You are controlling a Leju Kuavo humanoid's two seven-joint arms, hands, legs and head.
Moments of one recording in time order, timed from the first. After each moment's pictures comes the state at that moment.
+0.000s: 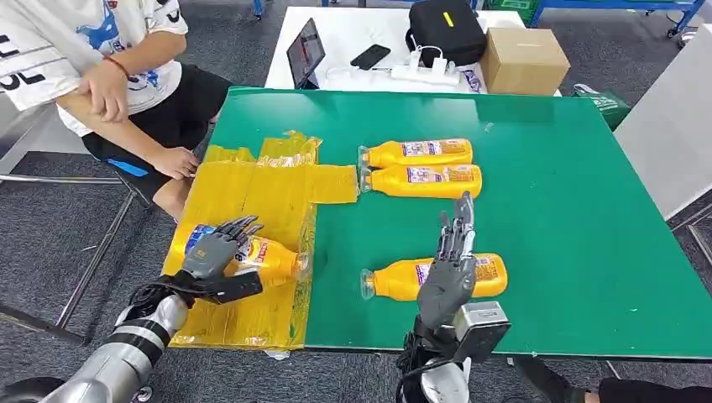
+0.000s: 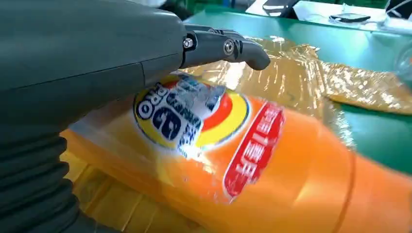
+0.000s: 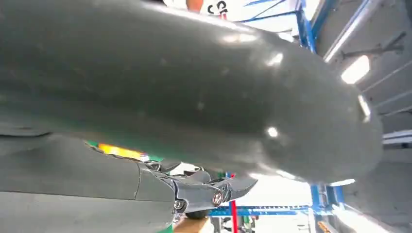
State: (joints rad) left arm -0.47 0.09 -0.28 -0.72 -0.95 0.12 -0.47; right arm 0.06 0.25 0.37 -1.63 0.03 -0.43 -0.70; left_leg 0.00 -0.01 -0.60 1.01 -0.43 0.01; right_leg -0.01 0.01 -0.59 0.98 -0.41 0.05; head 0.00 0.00
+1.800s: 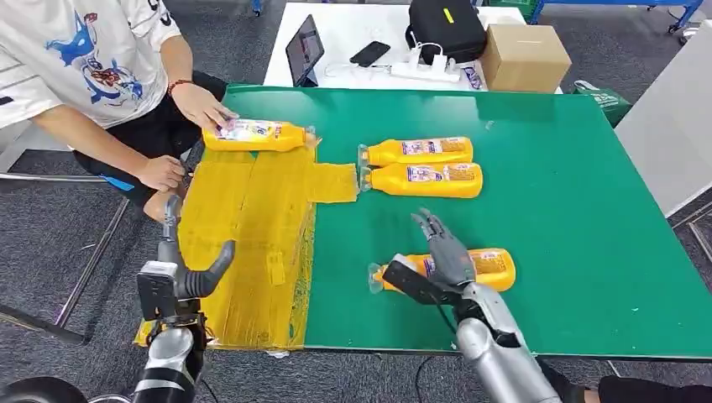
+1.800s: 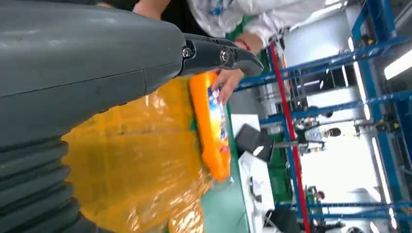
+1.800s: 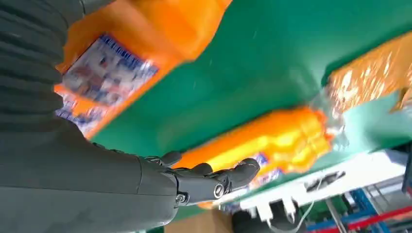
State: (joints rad) left arm -0.16 -0.19 0.06 -1.21 -0.26 0.29 -0.65; right arm -0.23 -0.10 0.37 -1.25 0.84 -0.18 -0.15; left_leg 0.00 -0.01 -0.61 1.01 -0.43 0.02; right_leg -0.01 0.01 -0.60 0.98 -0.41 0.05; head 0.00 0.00
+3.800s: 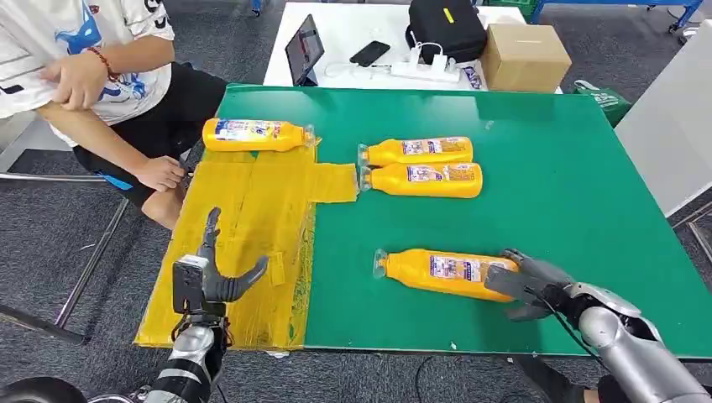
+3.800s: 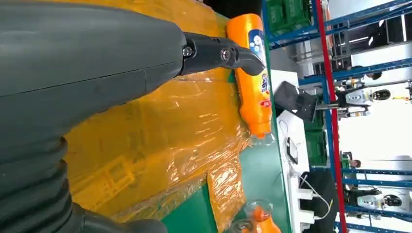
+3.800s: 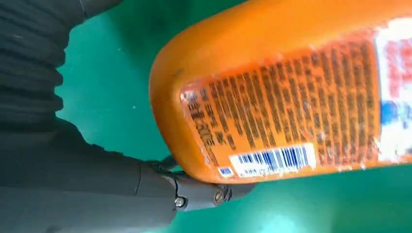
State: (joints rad) left arm -0.25 -0.20 0.02 -0.94 -0.21 0.23 -0.65; right arm -0.23 -0.62 0.43 -1.26 0.43 0.30 -0.03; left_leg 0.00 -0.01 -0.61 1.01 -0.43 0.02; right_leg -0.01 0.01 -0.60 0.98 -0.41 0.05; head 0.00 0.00
